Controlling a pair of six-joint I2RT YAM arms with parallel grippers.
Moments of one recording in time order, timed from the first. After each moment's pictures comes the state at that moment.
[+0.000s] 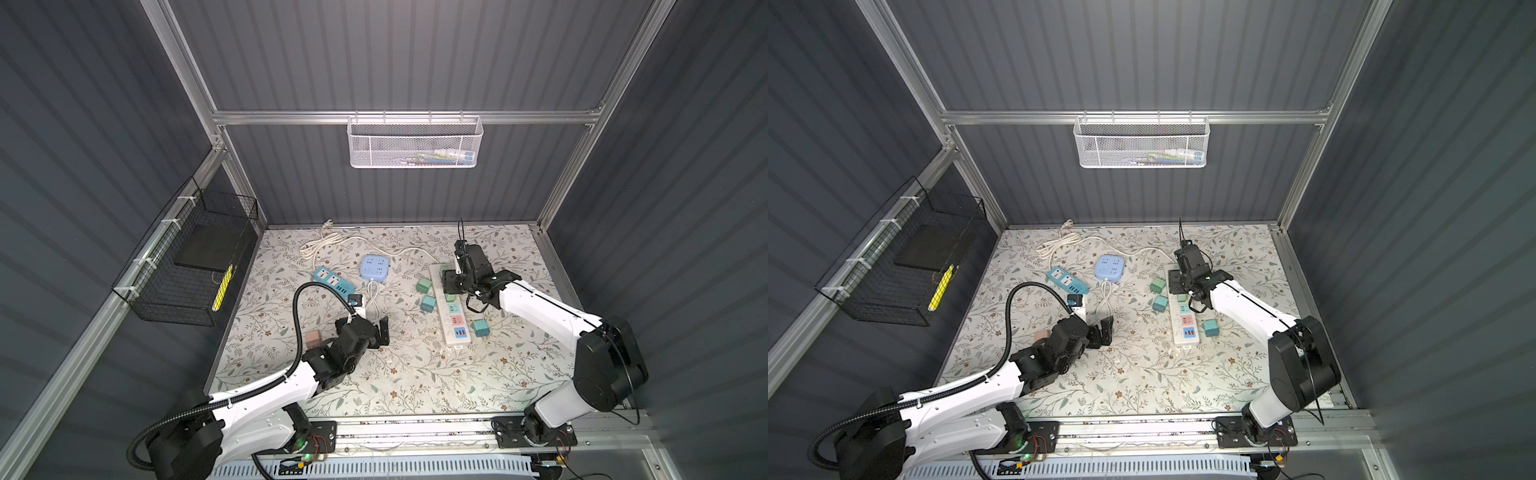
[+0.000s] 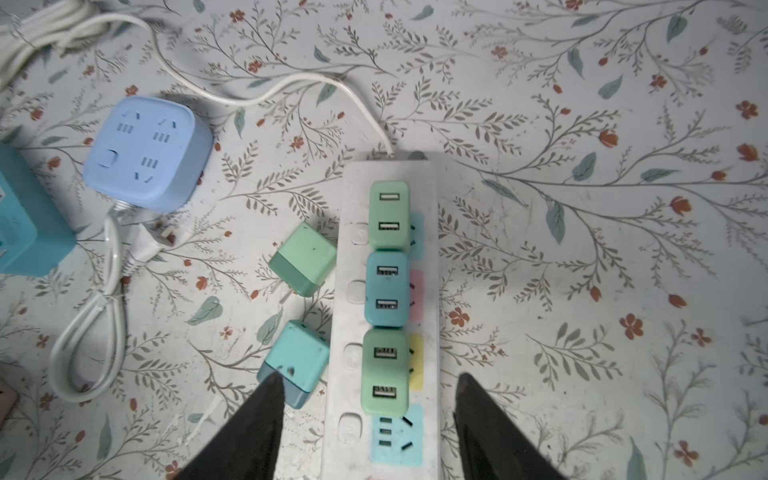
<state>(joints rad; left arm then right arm) -0.90 1.06 0.48 0.01 -0.47 -0.54 0.49 1.58 1.11 -0.39 0.17 0.31</state>
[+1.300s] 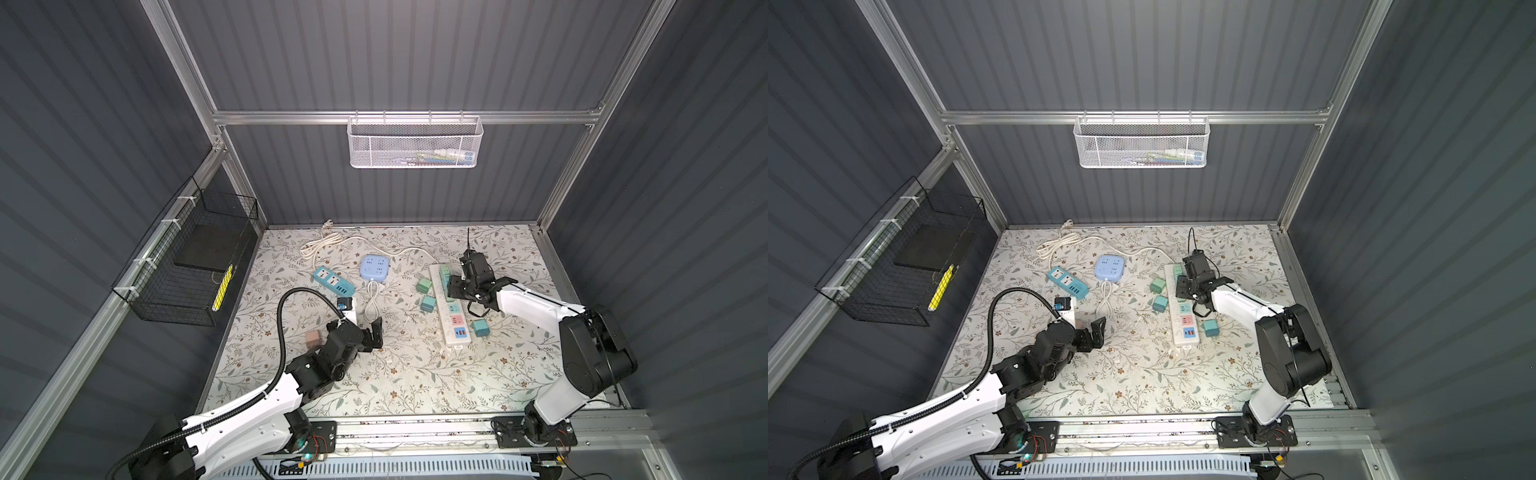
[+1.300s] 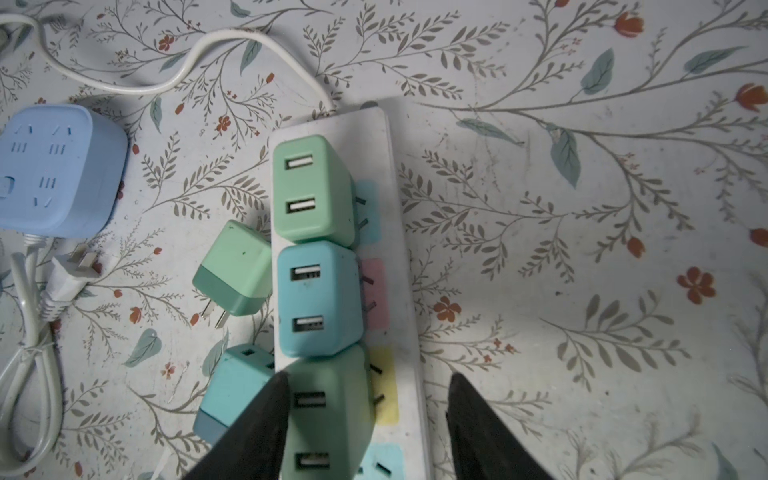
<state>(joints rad) -0.90 0.88 0.44 -0.07 -0.48 -0.55 0.41 1.64 1.00 -0.24 0.12 0.44</state>
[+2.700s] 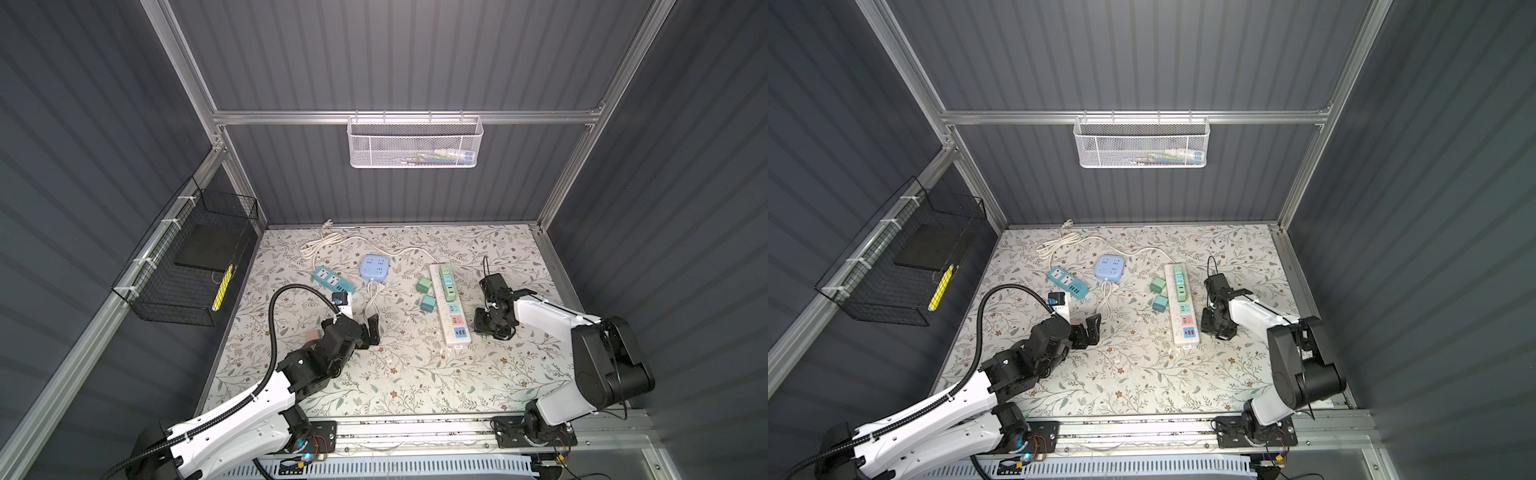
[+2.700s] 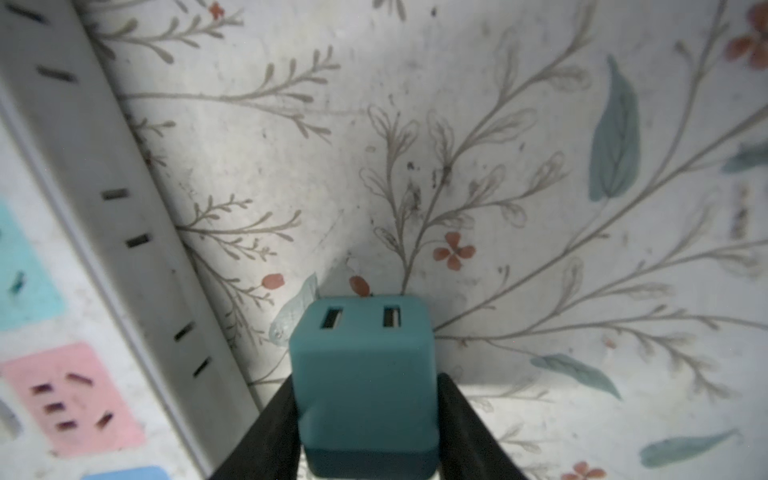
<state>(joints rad) -0.90 0.84 0.55 -0.28 -0.49 -0.59 0.27 1.56 0.84 -0.63 0.02 0.47</state>
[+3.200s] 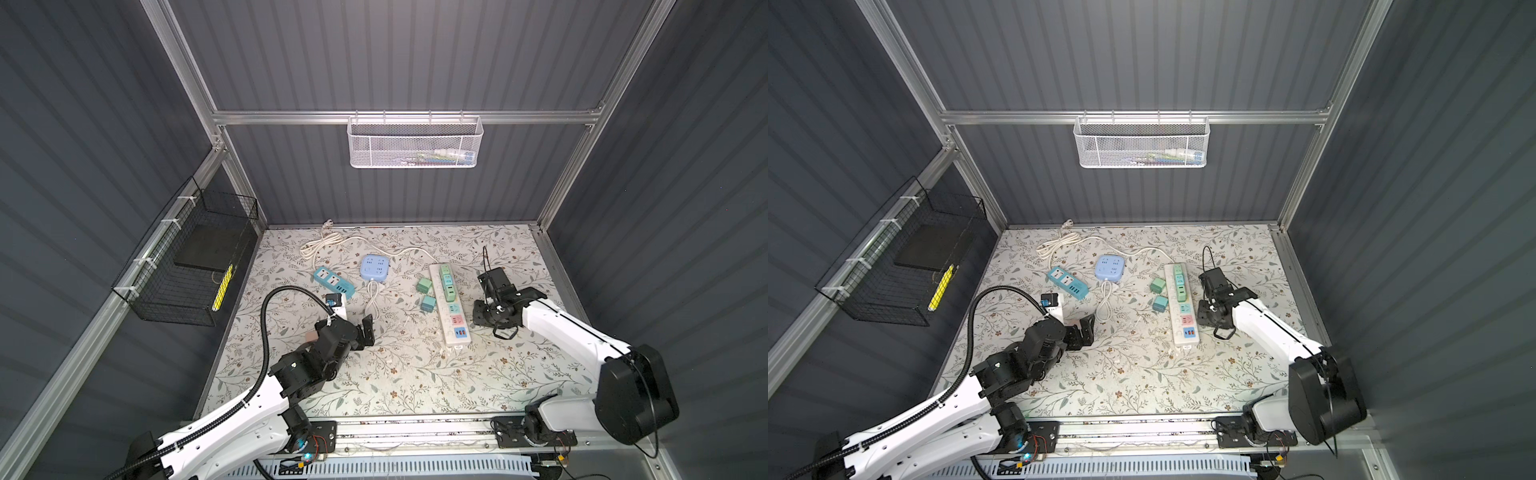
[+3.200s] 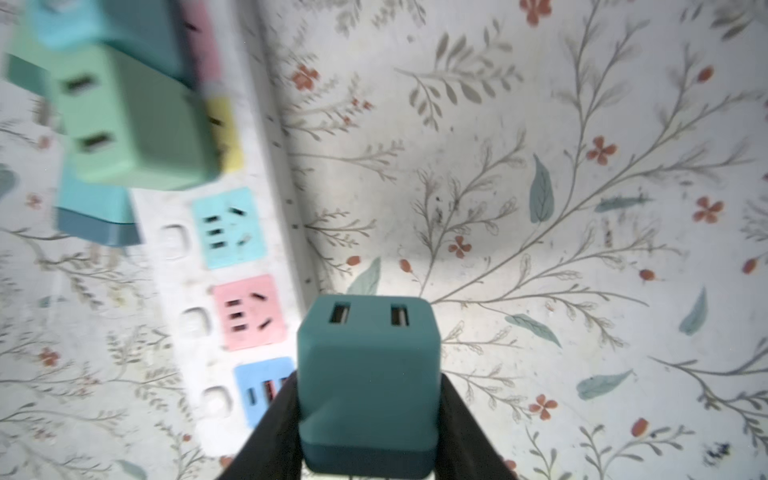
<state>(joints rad) -0.90 0.78 0.57 -0.38 -0.55 -0.61 0.42 1.35 0.92 -0.72 0.12 0.51</state>
